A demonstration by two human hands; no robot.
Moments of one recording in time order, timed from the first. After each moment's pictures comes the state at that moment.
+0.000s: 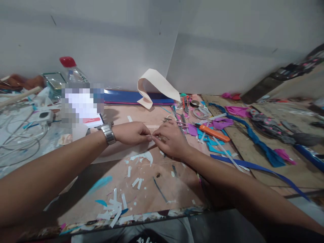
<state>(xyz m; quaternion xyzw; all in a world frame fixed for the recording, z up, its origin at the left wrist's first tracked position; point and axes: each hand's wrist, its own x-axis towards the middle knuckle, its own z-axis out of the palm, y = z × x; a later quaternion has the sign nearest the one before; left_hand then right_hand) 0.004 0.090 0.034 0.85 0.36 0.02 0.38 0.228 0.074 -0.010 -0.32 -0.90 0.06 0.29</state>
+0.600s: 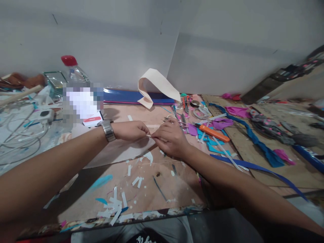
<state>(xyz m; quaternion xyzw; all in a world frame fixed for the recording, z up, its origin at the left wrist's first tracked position) 0.002 0.092 0.037 0.77 0.40 0.02 0.50 0.230 0.078 -0.009 -0.26 -0.92 0.02 0.31</state>
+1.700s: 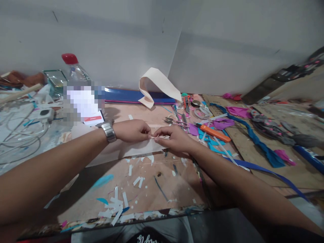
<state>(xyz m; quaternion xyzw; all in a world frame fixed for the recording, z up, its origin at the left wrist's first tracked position) 0.003 0.091 0.039 0.86 0.39 0.00 0.34 0.236 0.081 0.005 -0.37 -0.85 0.32 0.19</state>
